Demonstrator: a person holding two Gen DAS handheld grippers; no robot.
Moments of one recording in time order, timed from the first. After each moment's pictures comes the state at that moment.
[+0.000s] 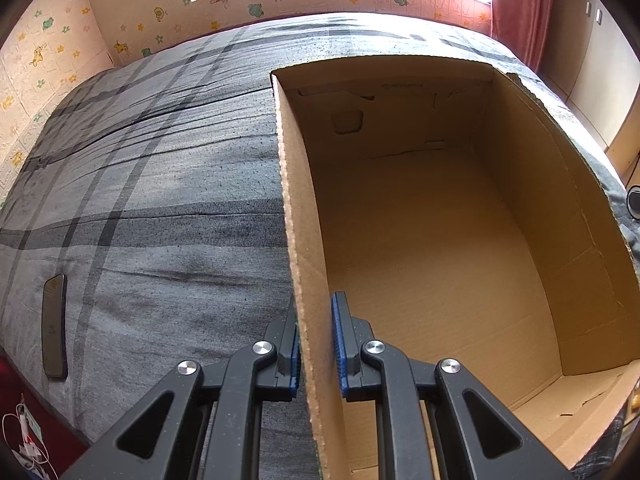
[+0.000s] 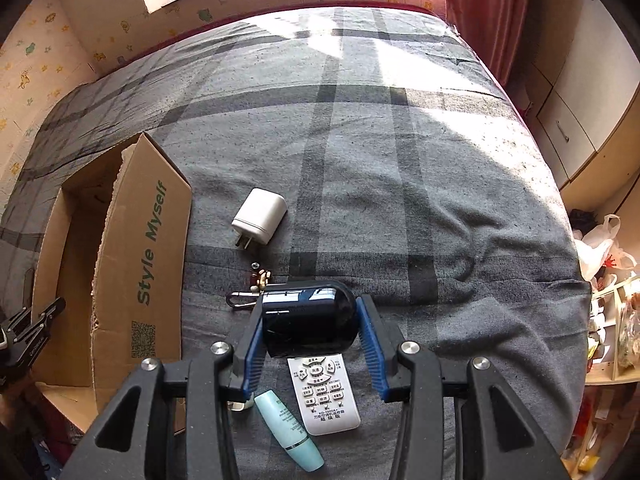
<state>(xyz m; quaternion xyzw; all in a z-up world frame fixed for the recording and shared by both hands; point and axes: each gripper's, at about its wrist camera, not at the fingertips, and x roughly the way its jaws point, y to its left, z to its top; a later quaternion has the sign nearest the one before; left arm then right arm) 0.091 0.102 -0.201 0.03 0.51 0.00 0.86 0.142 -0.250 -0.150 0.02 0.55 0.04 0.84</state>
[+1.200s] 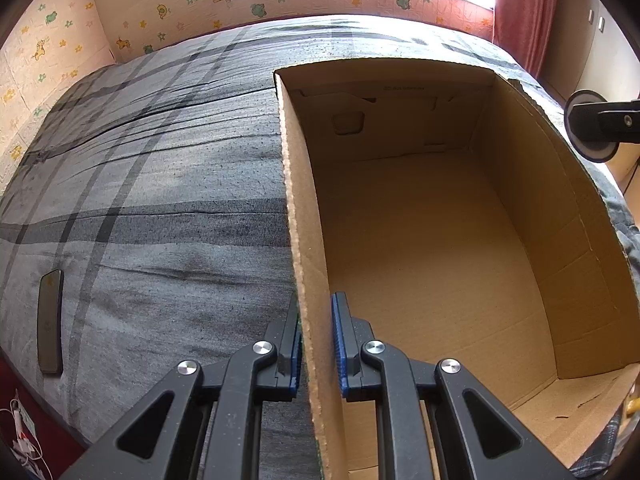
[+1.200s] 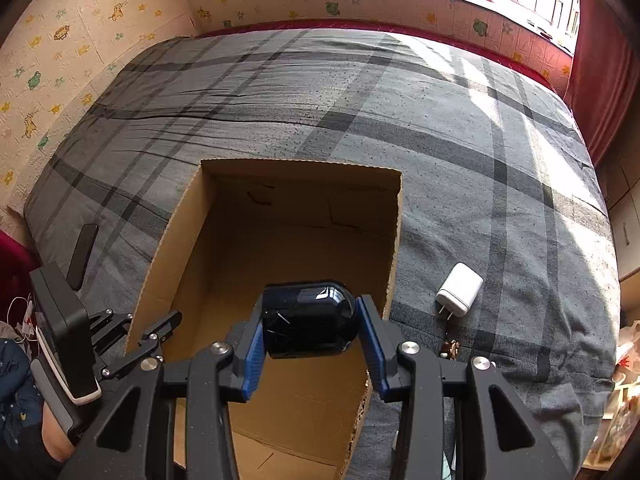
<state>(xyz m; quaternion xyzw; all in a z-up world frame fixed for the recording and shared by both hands) 0.091 0.106 -0.201 0.02 0.51 0.00 0.86 0.165 -0.045 -0.118 -0.06 0.53 0.18 0.83</state>
